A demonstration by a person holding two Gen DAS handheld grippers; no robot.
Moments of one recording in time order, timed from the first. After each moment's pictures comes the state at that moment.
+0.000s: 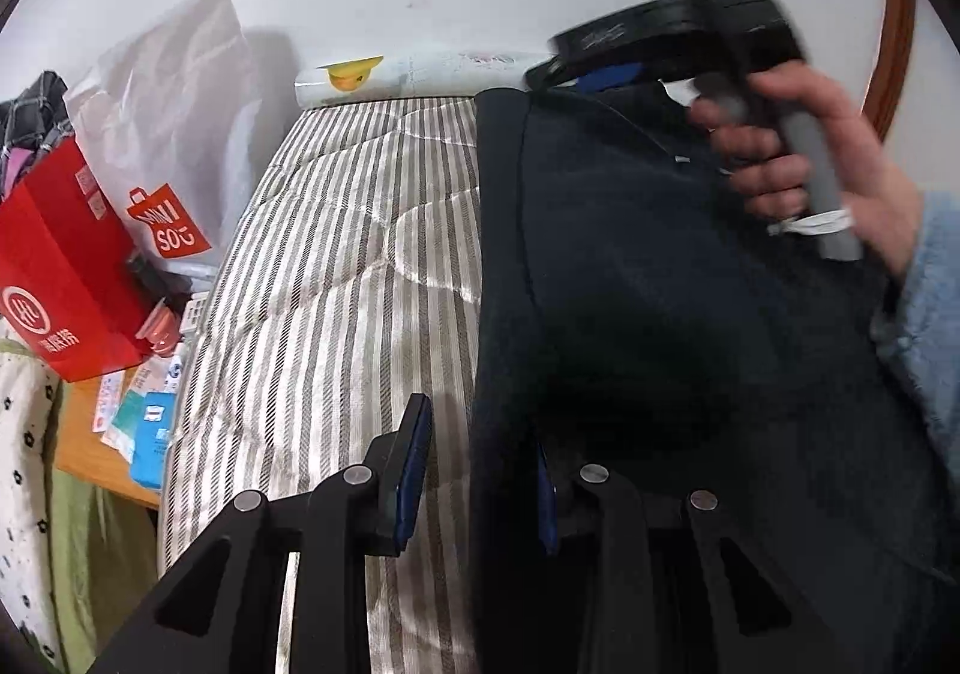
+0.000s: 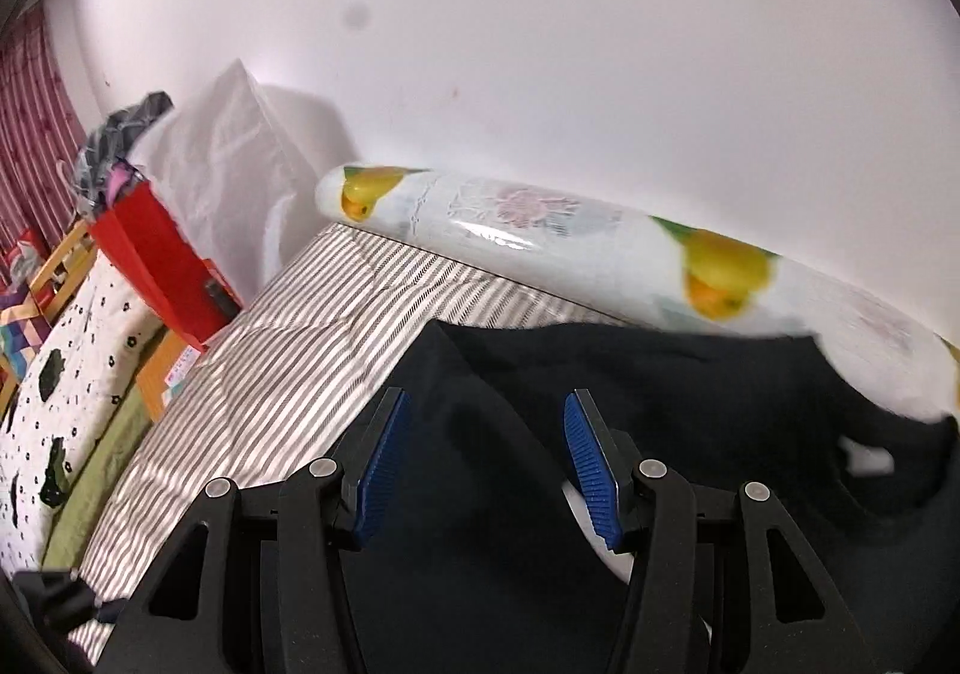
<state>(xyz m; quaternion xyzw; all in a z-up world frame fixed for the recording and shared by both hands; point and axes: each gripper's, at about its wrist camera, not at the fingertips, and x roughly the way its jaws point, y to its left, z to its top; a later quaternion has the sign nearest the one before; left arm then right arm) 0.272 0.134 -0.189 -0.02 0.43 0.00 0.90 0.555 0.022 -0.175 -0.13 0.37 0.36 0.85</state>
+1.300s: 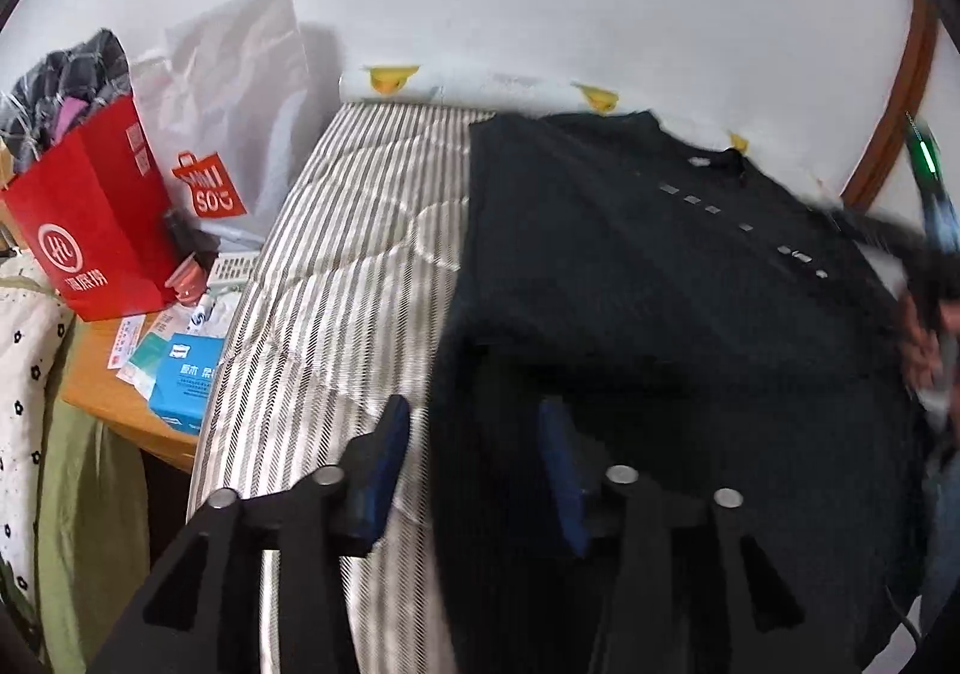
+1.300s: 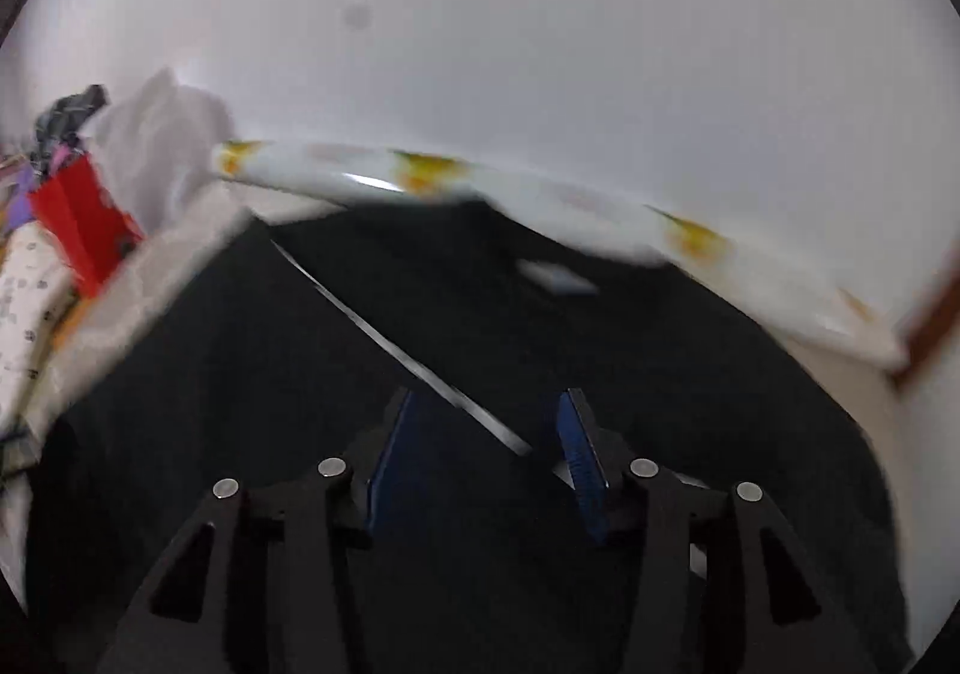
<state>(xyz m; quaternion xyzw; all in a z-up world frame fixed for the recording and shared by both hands) 0.215 0.127 -0.147 -0.07 0.42 0.02 0.90 0.446 -0.240 -0.158 -0.15 0.33 0.16 0.92</state>
